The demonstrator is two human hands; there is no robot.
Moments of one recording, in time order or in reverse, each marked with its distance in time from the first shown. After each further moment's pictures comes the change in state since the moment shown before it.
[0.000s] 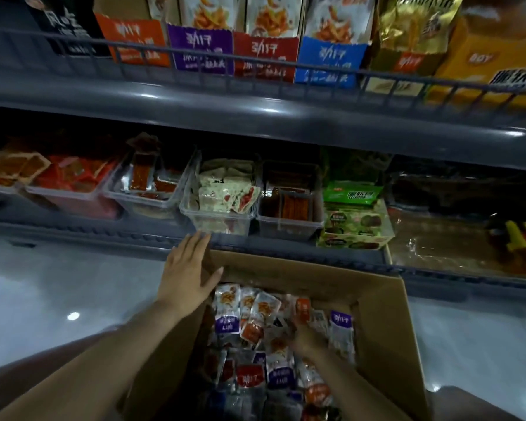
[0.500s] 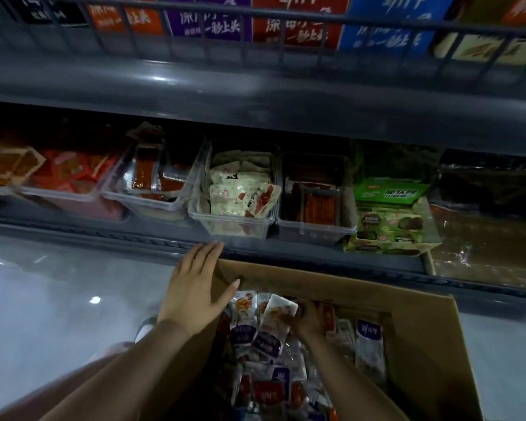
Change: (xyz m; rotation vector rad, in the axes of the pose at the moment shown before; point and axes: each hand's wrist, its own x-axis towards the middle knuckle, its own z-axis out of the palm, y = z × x) left_hand 0.014 -0.020 0.018 0.107 -0.044 0.012; right_hand 0.069 -0.044 0.007 0.609 0.236 0.210
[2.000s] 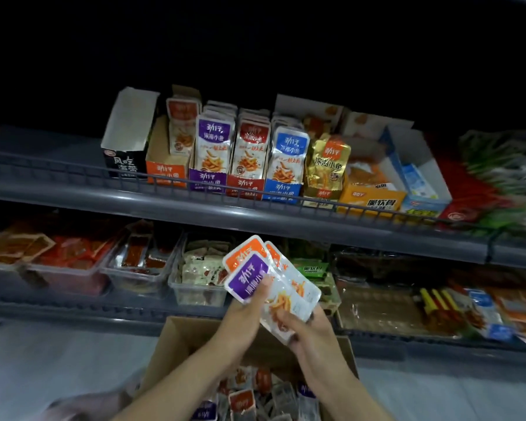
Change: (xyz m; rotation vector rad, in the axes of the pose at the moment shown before) left_hand -0.071 0.179 -0.180 -1.668 -0.144 -0.114; right_hand -0.307 -0.145 -0.158 0.912 -0.048 -0.443
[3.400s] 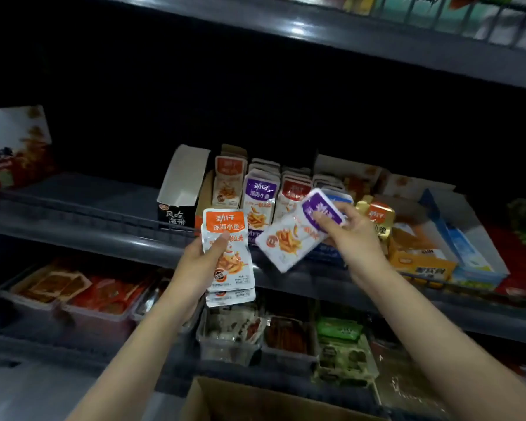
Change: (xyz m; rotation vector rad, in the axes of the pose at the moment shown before) left_hand 0.040 0.151 -0.104 0.062 0.294 0.296; right_hand 0.090 -0.167 0.112 -0.484 -0.035 -0.633
